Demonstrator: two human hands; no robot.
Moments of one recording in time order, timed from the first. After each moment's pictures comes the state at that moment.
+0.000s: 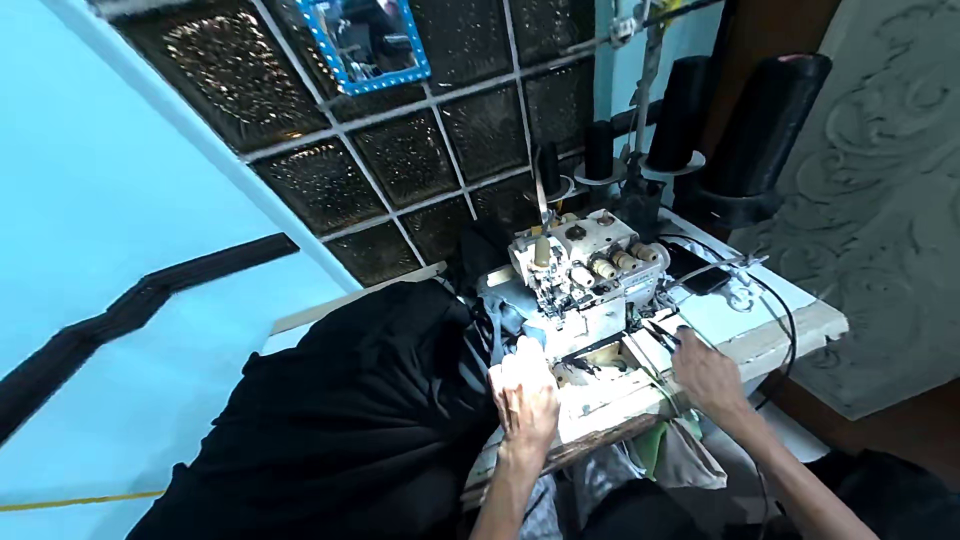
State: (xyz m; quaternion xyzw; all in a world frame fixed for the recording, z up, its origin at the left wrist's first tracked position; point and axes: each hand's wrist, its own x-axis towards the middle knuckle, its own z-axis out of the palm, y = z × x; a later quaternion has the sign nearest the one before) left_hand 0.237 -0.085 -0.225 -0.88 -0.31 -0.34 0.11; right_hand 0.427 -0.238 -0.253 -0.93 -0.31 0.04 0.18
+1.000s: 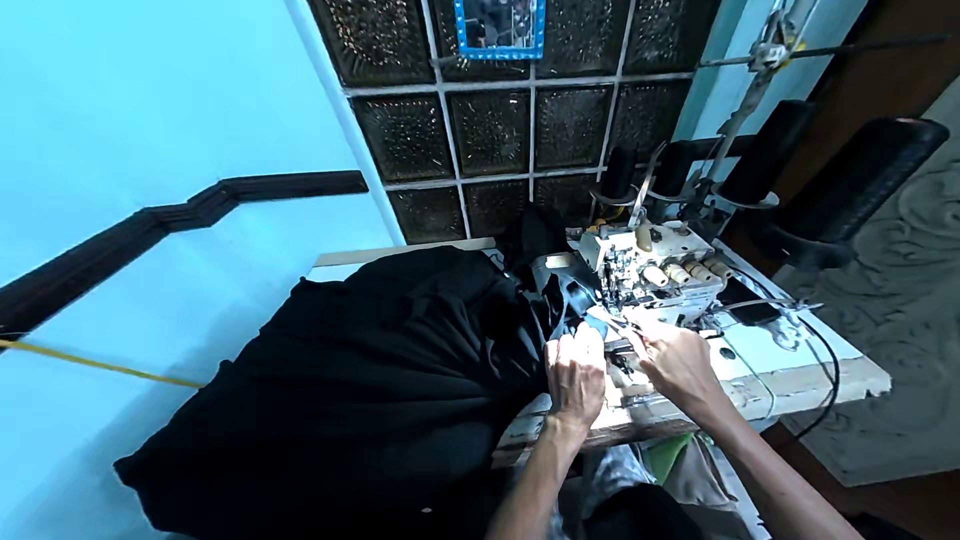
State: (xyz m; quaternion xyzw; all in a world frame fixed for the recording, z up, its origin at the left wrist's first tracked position) left_hand 0.236 -0.080 -0.245 -0.85 -0.30 -0.43 0.02; right_hand 0.349 -0.163 -0.193 -0.82 -0.51 -0.13 0.23
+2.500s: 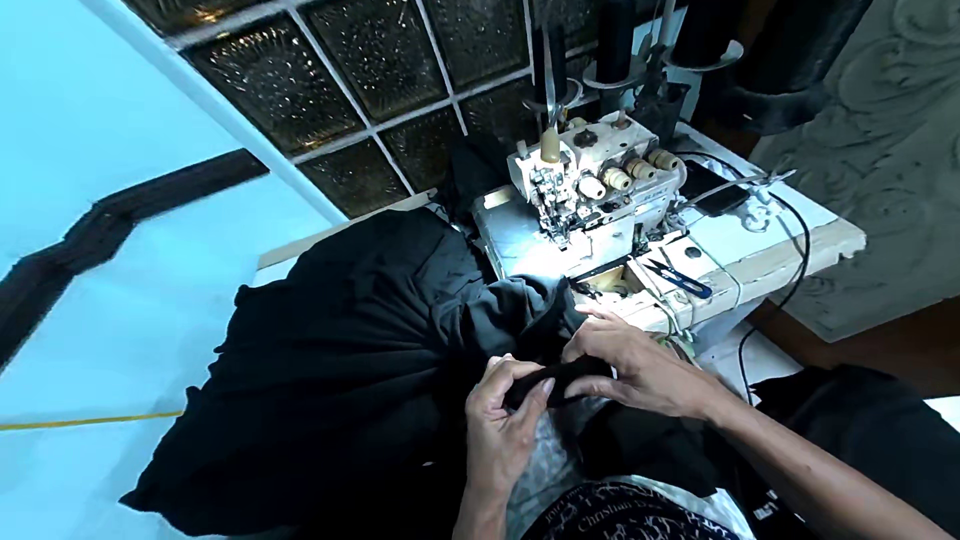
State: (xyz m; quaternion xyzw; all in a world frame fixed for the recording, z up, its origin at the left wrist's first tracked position) left_hand 0.125 -0.137 -0.215 -0.75 -0.17 -0.44 -0.46; right_hand 0.315 -0.230 -0.205 -0.51 -0.73 0.11 0.44
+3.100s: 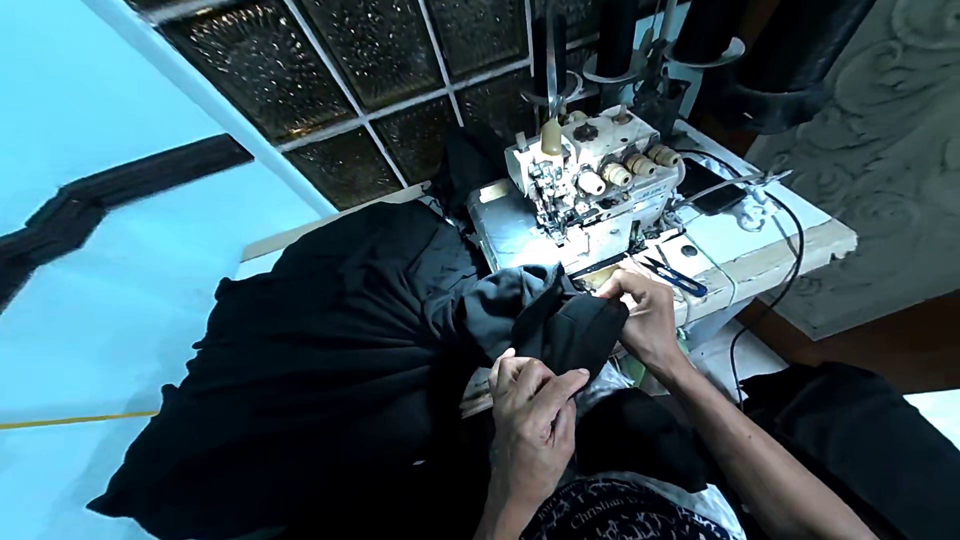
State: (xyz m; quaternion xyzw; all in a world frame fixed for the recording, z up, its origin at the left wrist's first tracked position) left_hand 0.143 -0.156 -0.226 -0.85 -0.15 -0.44 -0.24; right_hand 0.336 -0.203 -0.241 -0.64 -0.49 -0.08 0.59
